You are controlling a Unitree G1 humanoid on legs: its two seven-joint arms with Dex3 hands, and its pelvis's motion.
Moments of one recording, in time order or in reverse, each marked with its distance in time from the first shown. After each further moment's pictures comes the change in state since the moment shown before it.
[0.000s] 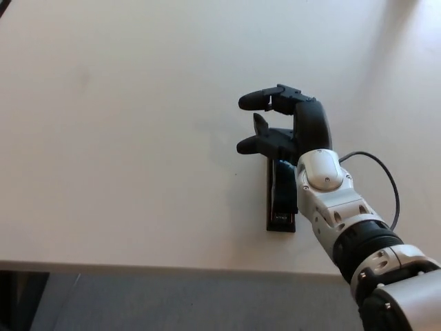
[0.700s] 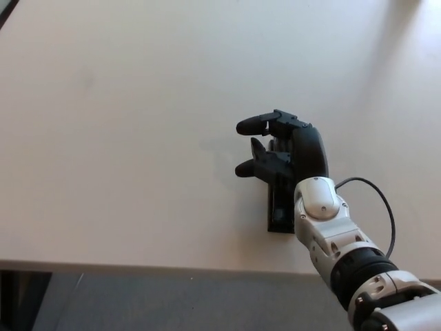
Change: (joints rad) left_arm 0.038 -0.003 -0.009 -0.002 0.000 -0.005 0.000; right_arm 0.117 0.025 -0.002 -0.007 -0.052 -0.095 -0.010
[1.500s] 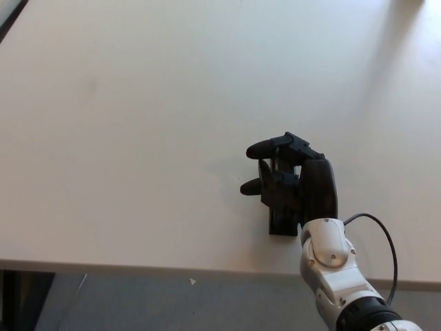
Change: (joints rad) left_arm 0.265 -0.020 -0.043 0.004 0.012 -0.035 -0.011; right_arm 0.187 0.019 0.010 -0.071 -0.006 -0.241 0.006
